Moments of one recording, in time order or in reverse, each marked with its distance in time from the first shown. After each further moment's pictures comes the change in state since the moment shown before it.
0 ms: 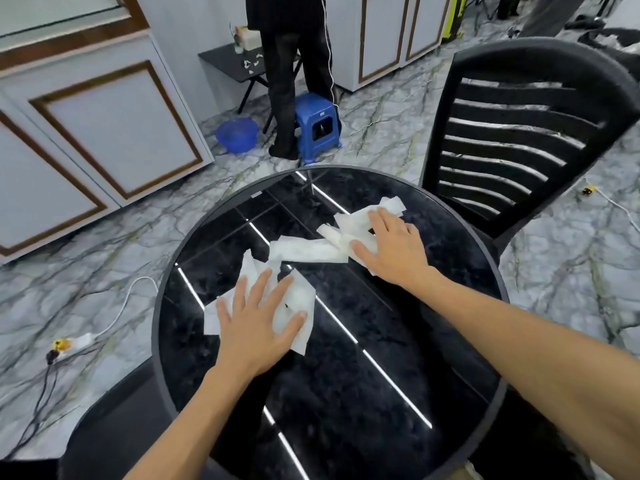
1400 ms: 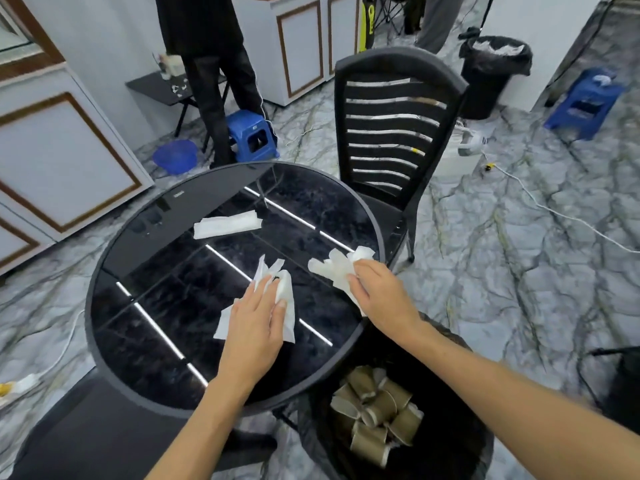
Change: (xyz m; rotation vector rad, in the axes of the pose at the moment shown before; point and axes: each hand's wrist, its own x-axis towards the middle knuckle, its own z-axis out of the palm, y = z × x) left_hand -0.106 0.128 0.032 -0.275 0.085 0.322; right_hand -0.223 0.084 -0.041 0.351 0.285 -0.066
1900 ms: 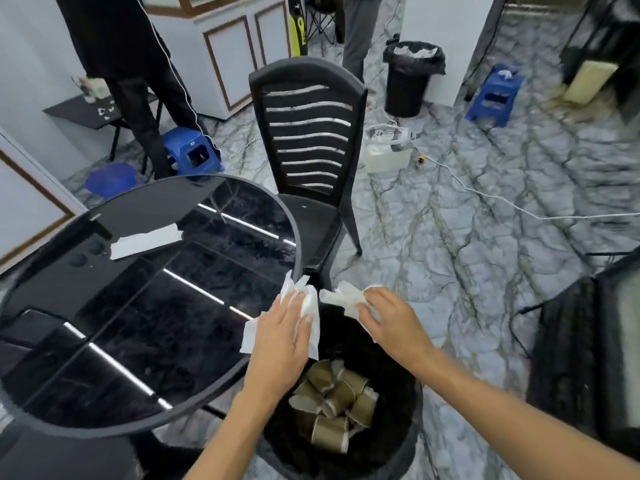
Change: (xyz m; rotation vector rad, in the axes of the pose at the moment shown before) left_hand -0.030 0.117 0.102 -0.073 -0.130 0.210; right_hand -0.128 0.075 -0.097 0.000 0.059 0.189
